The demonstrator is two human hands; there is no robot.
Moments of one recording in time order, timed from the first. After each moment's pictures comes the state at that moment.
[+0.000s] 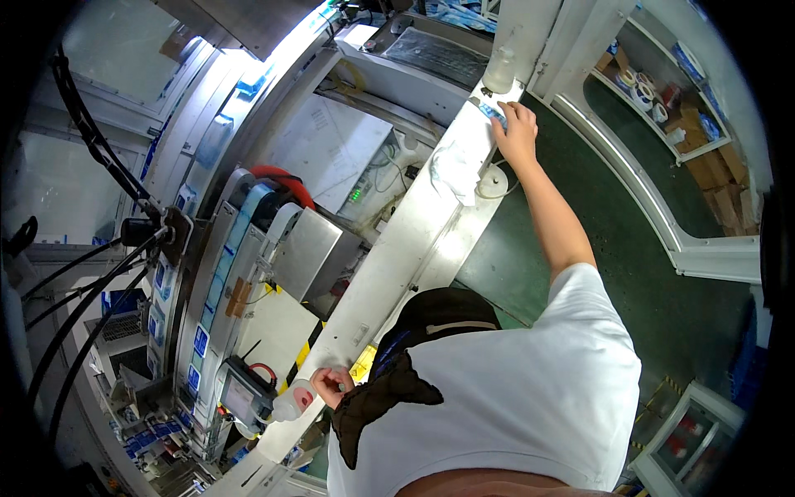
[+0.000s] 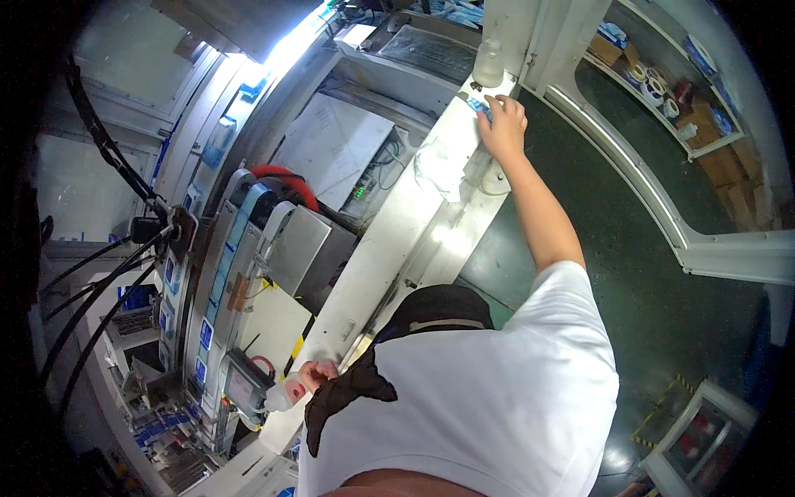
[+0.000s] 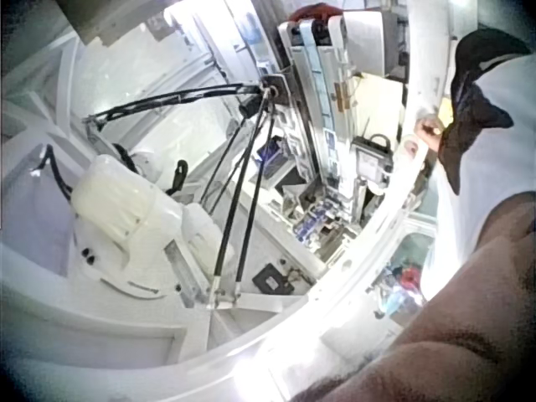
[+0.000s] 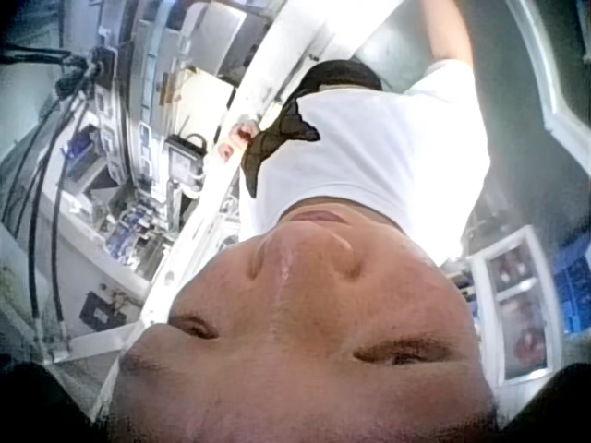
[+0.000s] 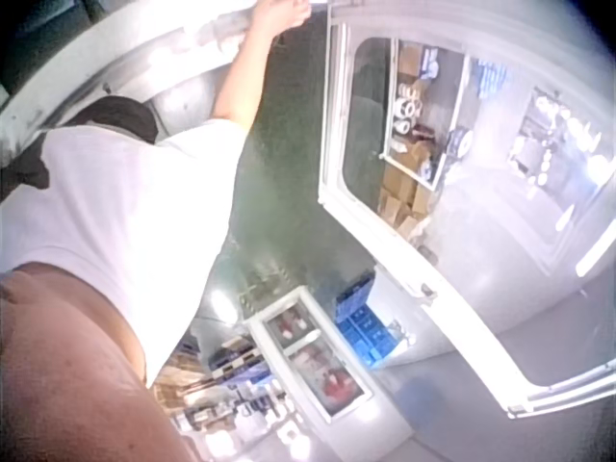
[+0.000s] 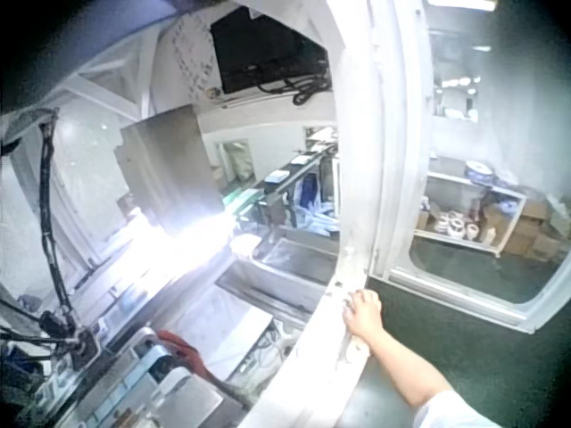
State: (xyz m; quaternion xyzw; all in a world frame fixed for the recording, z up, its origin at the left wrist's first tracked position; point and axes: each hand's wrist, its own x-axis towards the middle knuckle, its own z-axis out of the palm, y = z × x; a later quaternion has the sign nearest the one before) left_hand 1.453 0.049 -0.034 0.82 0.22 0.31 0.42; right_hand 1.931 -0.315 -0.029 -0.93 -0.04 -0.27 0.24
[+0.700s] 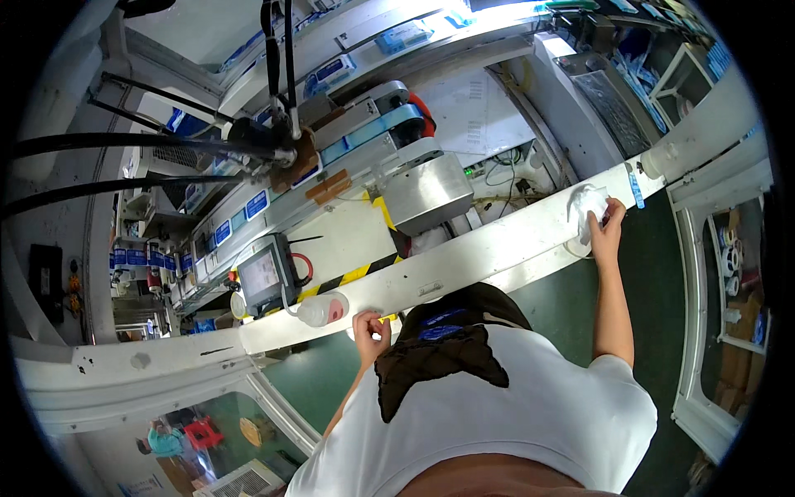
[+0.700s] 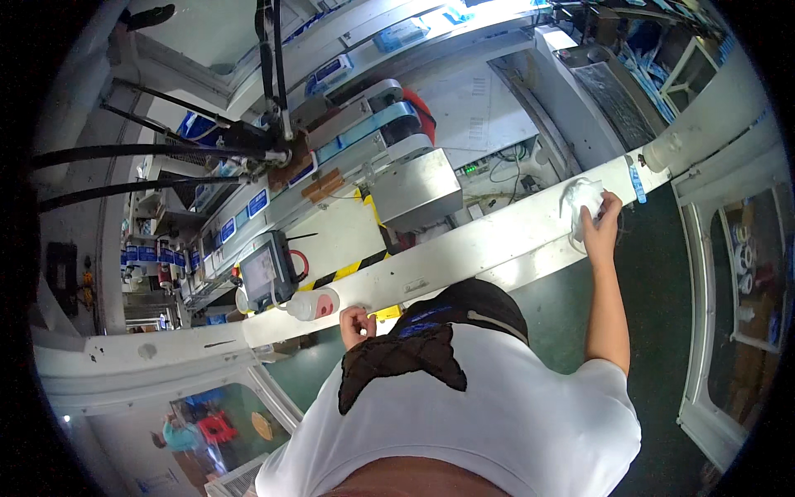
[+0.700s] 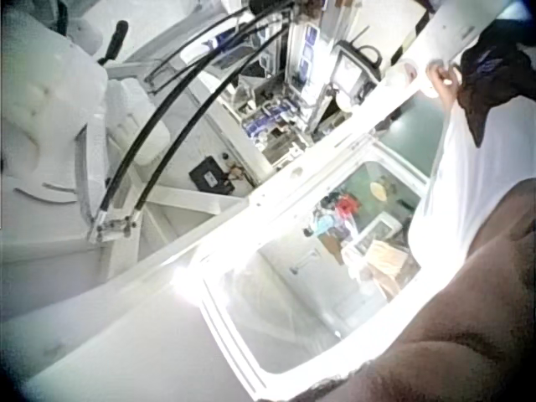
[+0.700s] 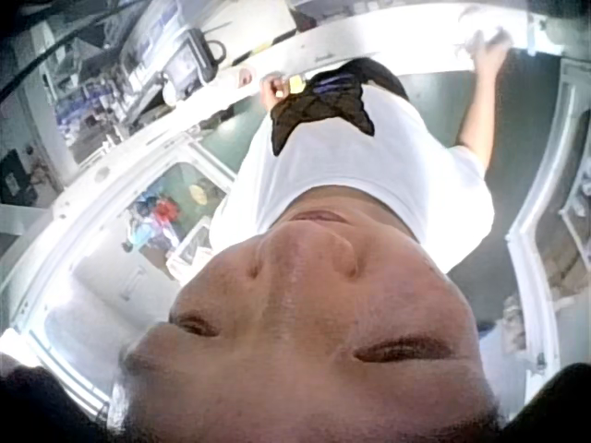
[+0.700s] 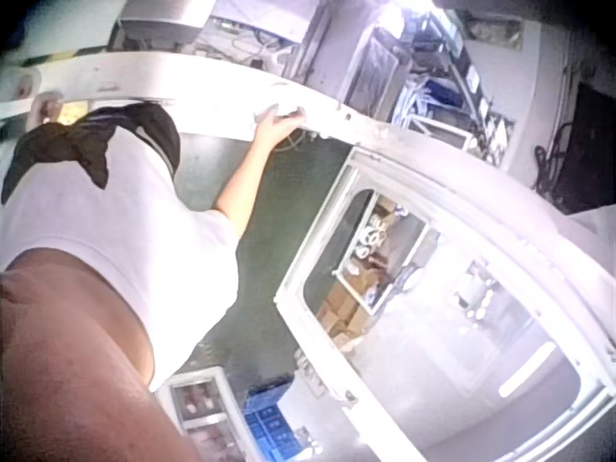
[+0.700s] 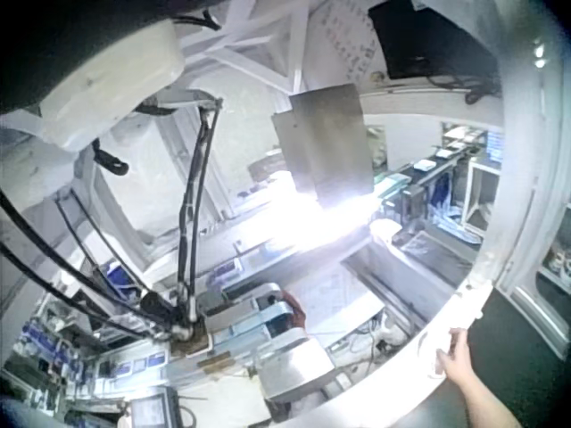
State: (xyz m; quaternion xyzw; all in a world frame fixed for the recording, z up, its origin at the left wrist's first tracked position) left_hand 1.422 0.032 -0.040 0.79 0.34 0.32 0.41; right_hand 1.850 -0.255 -0.036 -0.84 -0.14 -0.06 0.52
